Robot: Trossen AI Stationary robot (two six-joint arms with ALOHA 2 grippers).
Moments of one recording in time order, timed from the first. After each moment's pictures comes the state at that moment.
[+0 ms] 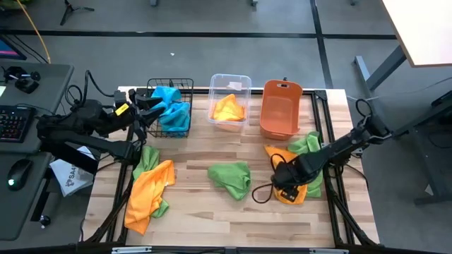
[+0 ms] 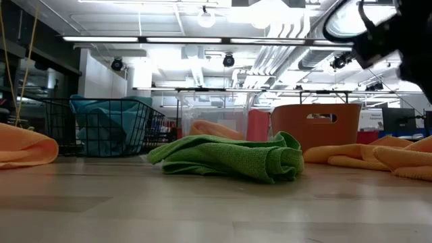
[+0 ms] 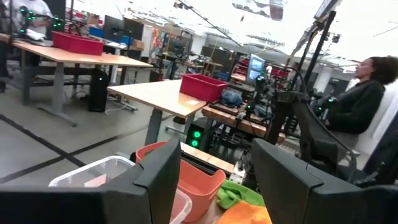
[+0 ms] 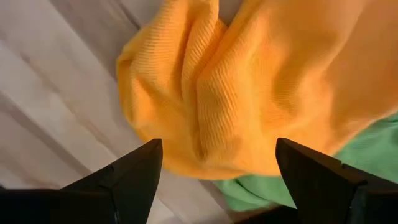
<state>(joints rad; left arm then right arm) -0.14 0.58 0.89 -0.22 -0.55 -0.21 0.45 1.50 0.99 -1.11 -0.13 0.99</state>
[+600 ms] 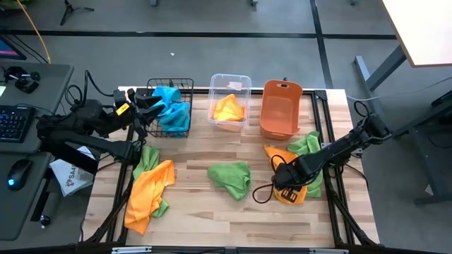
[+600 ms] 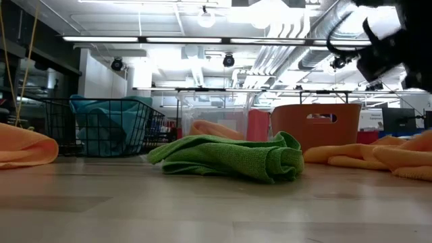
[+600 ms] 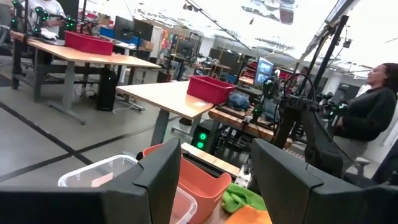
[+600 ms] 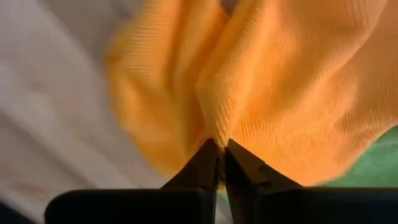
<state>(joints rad) -0.14 0.58 0.89 -0.22 -0.59 -0.22 0.45 1.50 0.94 -1.04 -0.16 0.99</state>
